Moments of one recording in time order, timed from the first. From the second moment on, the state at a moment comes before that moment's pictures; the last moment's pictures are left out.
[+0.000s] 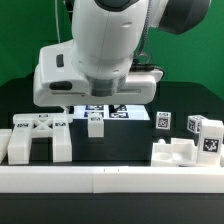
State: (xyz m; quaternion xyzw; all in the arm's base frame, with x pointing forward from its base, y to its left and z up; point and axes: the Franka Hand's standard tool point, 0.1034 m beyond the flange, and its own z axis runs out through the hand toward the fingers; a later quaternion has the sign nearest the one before) arm 0.492 -0.058 0.056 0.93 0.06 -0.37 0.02
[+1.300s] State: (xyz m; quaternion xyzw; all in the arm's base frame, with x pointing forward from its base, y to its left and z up) arm 0.466 -0.041 0.025 0.92 0.09 -0.37 0.01
